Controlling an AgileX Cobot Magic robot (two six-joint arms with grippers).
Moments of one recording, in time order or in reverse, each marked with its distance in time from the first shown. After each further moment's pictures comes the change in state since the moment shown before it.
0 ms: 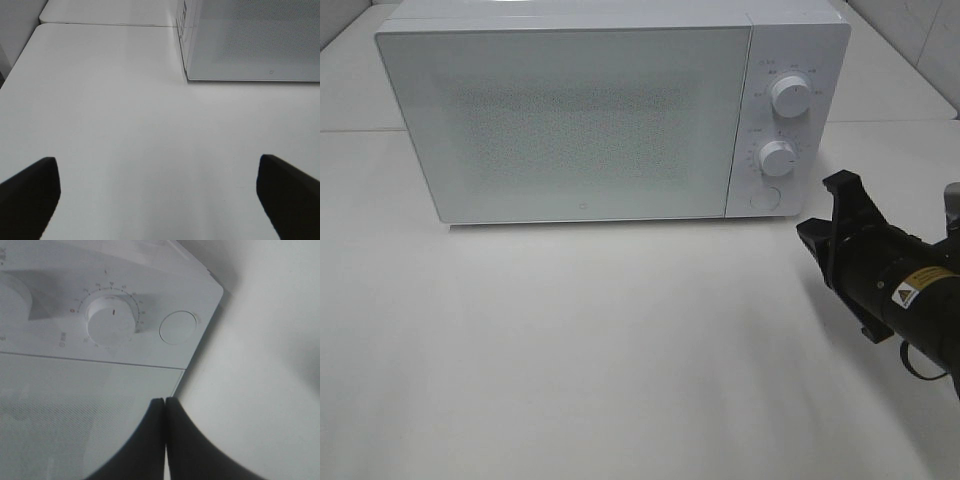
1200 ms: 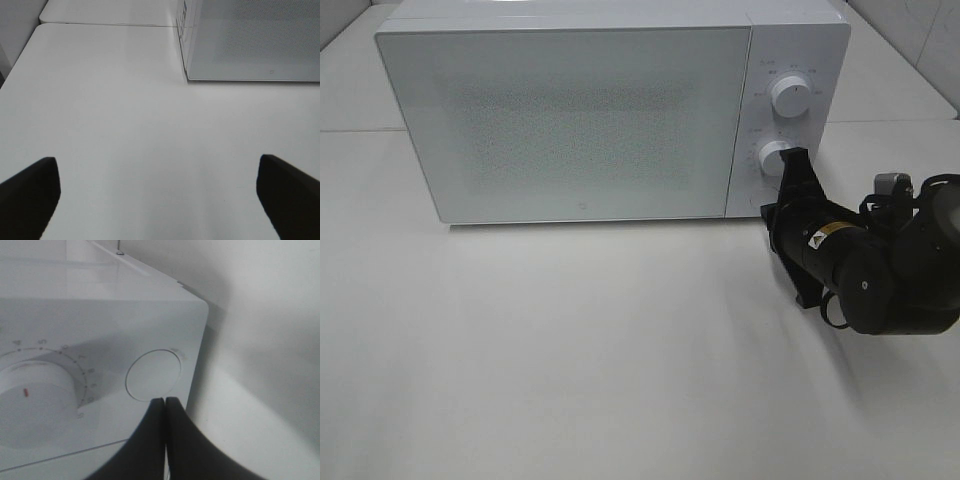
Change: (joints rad) left arm 0.000 0.000 0.000 0.001 0.000 0.000; right arm 0.000 0.230 -0.356 0.154 0.217 0.103
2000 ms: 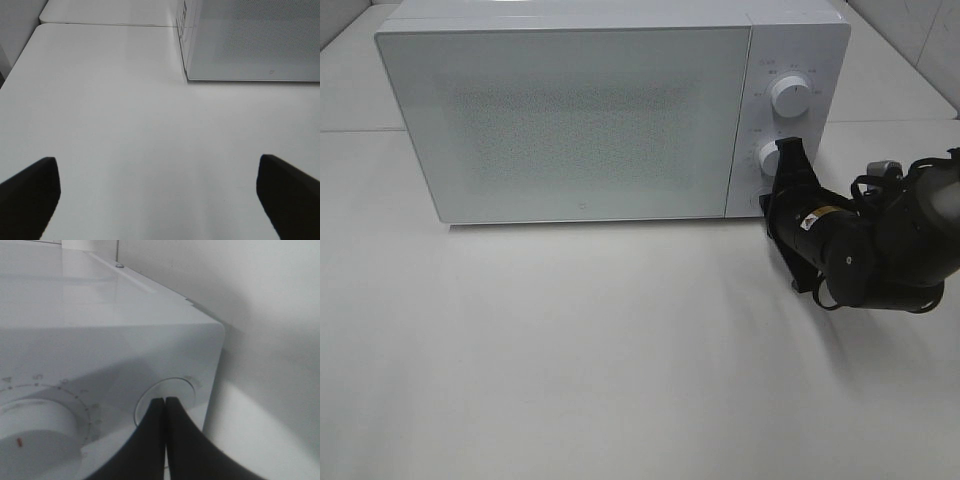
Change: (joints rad) left arm 0.000 0.000 0.000 0.000 0.000 0.000; right arm -0.025 0.031 -0.092 0.022 0.055 -0.042
